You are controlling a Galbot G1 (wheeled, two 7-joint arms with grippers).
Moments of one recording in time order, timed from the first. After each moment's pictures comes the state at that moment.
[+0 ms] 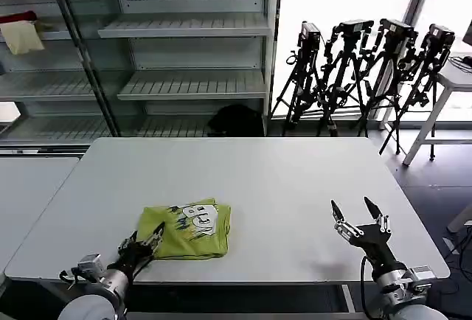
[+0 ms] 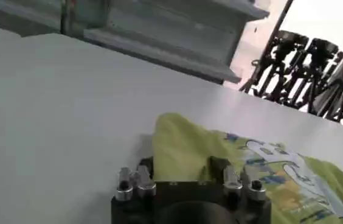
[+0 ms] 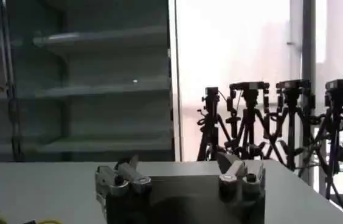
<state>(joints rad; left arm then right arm) 1.44 -1.14 -0.54 -2.03 -0.78 0.43 -0.19 -1.58 0.89 0.56 2.17 0.63 0.03 0.21</state>
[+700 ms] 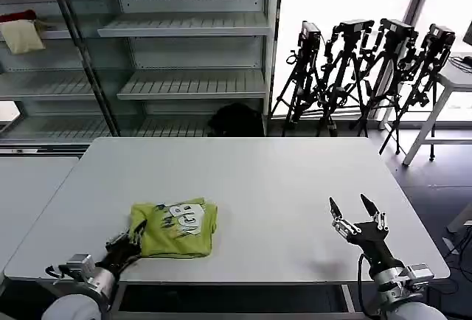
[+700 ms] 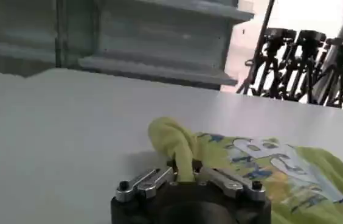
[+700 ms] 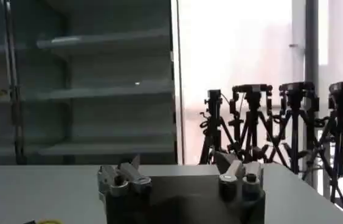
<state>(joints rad) 1.47 -1.01 -0.60 -2.00 -0.70 0.32 -0.11 -1.55 0.89 0.54 2.17 0.62 0.03 0.21</state>
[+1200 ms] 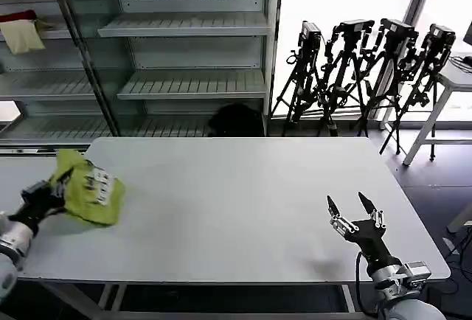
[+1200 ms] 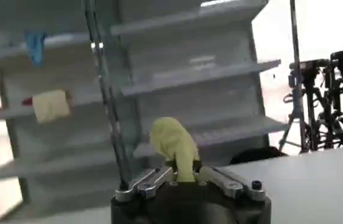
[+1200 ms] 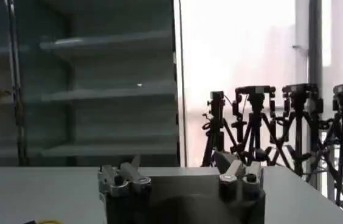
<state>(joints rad) 1.43 -0.74 -0.94 -1.94 -0.69 0.27 0.04 -1.54 0.89 0.52 2.16 0.62 0.03 0.21</state>
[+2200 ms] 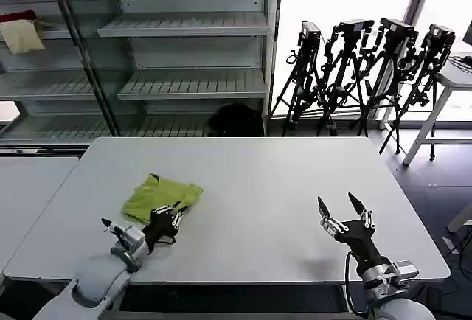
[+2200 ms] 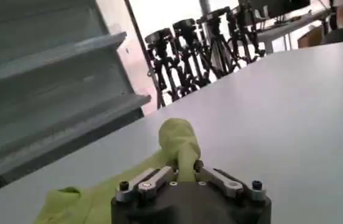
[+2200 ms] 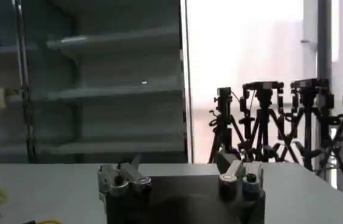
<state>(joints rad) 1.08 -0.88 -0.20 -1.85 -0.32 0.25 0.10 -1.49 0.92 0.46 2.16 0.59 0.00 0.21</state>
